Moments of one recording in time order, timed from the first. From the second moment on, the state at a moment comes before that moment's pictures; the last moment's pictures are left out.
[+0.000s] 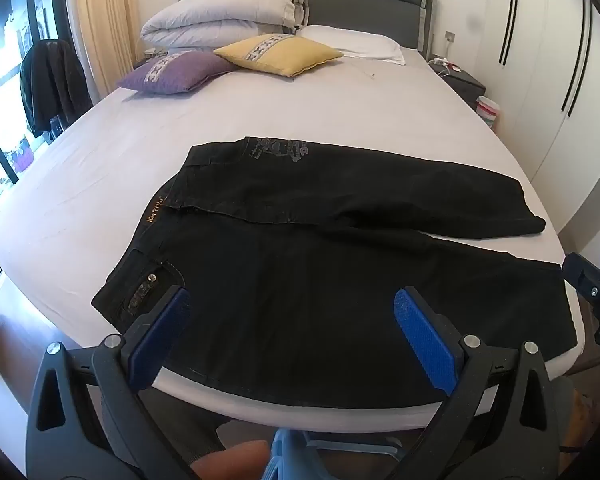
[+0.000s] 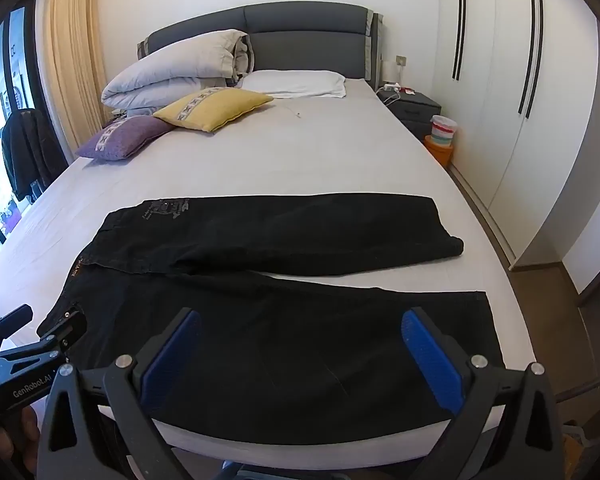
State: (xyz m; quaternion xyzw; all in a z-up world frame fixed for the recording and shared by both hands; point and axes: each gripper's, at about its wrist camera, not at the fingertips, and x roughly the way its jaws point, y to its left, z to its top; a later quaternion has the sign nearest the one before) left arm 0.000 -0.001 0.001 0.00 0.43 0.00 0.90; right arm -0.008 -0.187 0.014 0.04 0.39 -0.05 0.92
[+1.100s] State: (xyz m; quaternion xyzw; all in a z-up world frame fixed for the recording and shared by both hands) left arm 0.003 0.003 -0.005 0.00 0.43 0.01 0.90; right arm -0.009 -0.189 0.002 0.04 0.40 -0.06 0.91
